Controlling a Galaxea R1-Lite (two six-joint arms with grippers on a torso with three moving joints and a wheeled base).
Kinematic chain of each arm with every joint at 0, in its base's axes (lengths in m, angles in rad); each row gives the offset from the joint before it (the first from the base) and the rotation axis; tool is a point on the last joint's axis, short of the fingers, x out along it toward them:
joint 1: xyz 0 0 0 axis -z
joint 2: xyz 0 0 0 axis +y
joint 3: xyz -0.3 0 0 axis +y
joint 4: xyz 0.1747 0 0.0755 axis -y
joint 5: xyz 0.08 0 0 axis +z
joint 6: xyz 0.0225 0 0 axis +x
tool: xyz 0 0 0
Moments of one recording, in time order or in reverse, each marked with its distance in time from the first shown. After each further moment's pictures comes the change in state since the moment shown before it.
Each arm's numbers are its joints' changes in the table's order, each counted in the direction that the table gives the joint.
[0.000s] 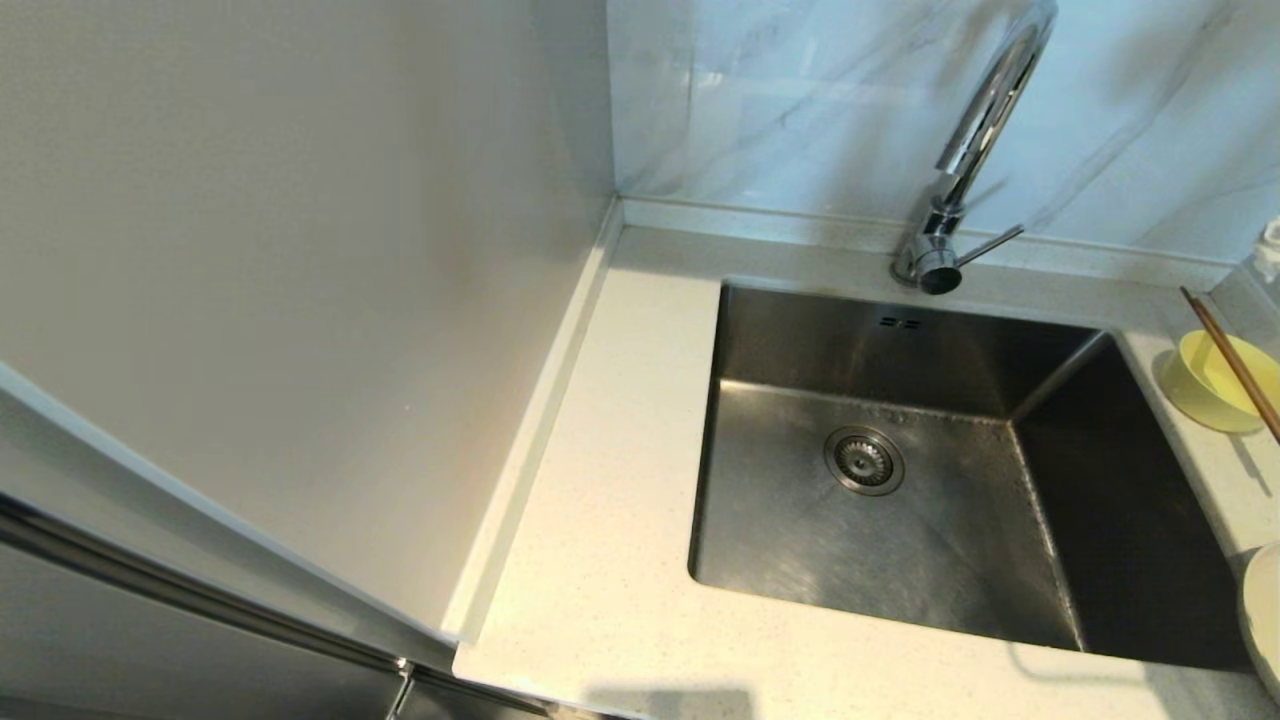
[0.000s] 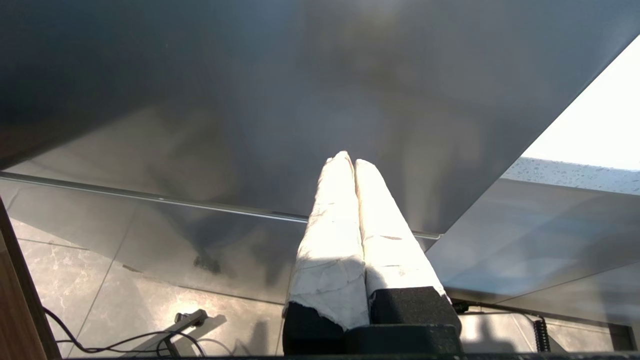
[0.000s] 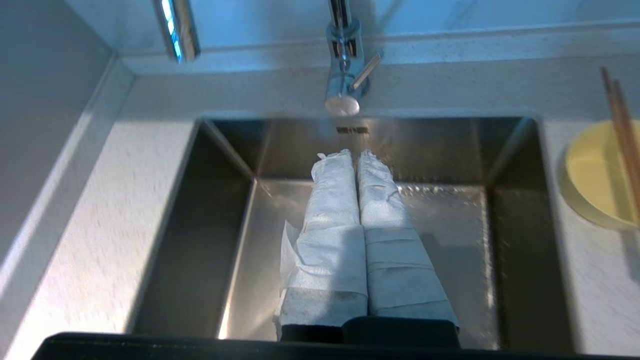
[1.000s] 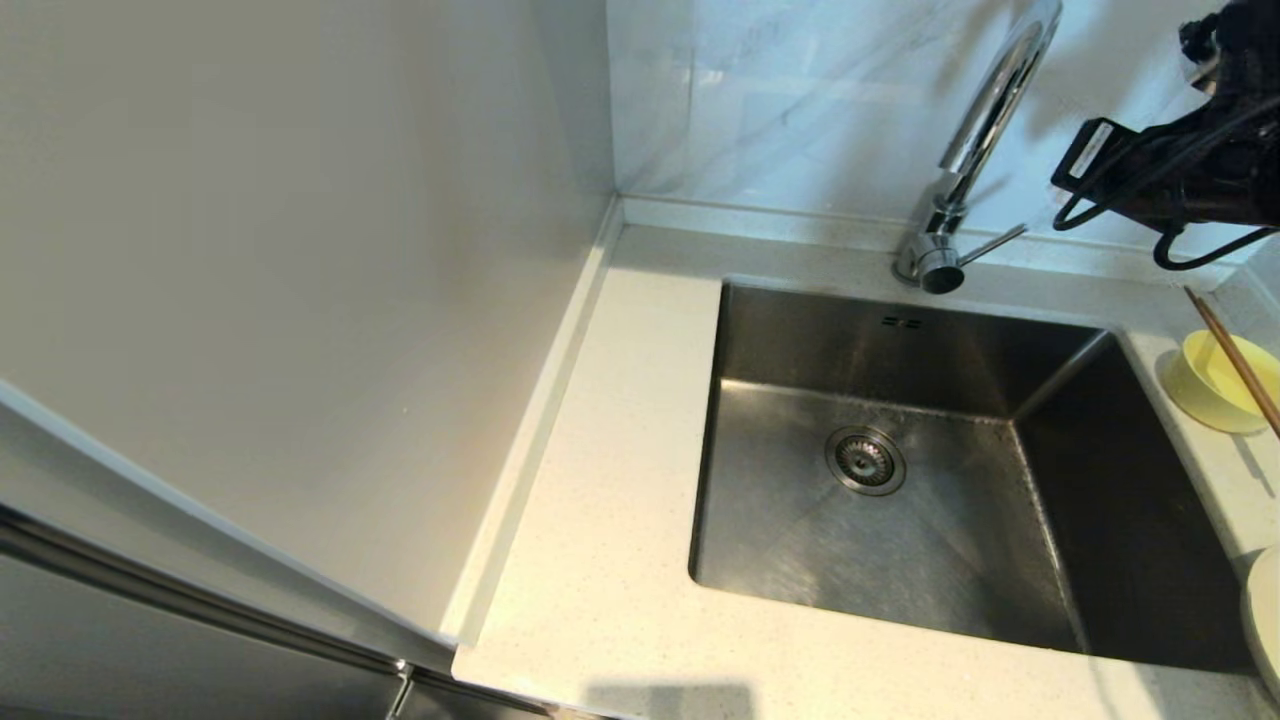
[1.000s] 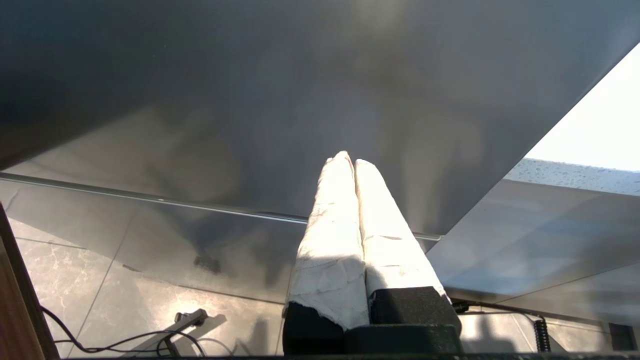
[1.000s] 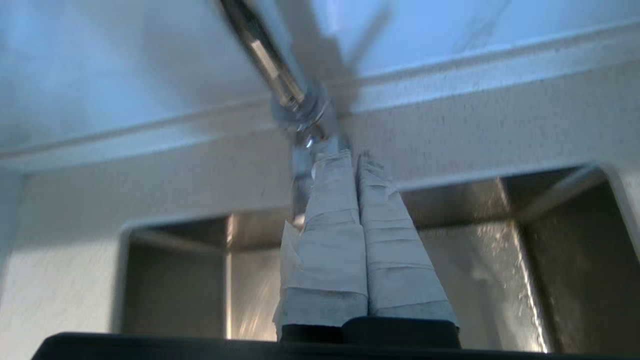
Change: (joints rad) left arm 0.000 0.000 0.000 0.000 0.001 0.000; right arm 0.013 0.705 -0.819 -0.250 -0.130 0.130
